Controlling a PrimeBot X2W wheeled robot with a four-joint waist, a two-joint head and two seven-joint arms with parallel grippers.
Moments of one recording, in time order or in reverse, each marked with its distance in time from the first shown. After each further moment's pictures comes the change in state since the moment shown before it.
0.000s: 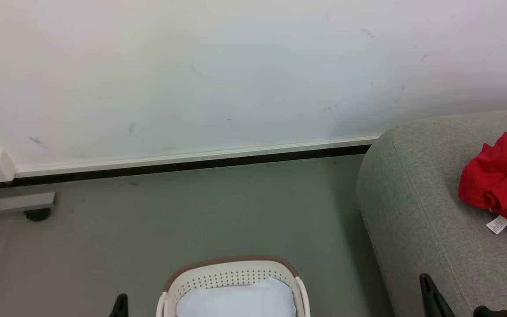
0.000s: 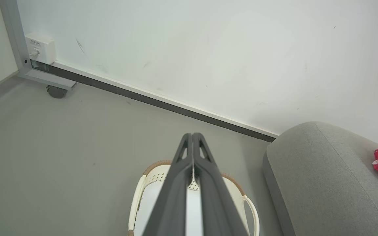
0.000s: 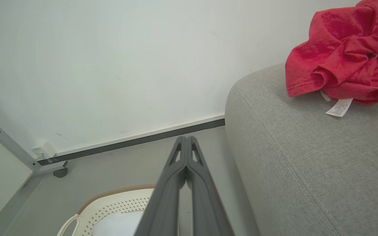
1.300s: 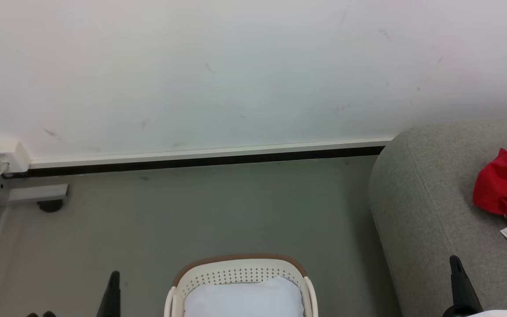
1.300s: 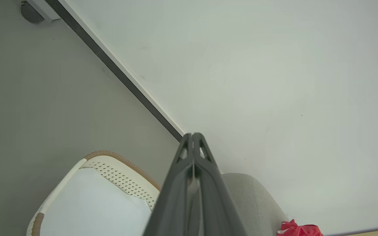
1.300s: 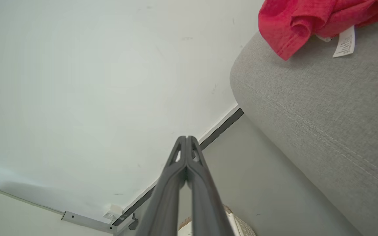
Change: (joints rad) left arm -0.090 0.001 0.038 -0.008 -0.576 -0.016 0.151; right arm -0.055 -0.021 -0.067 -0.032 0.602 0.000 0.136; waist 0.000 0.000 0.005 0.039
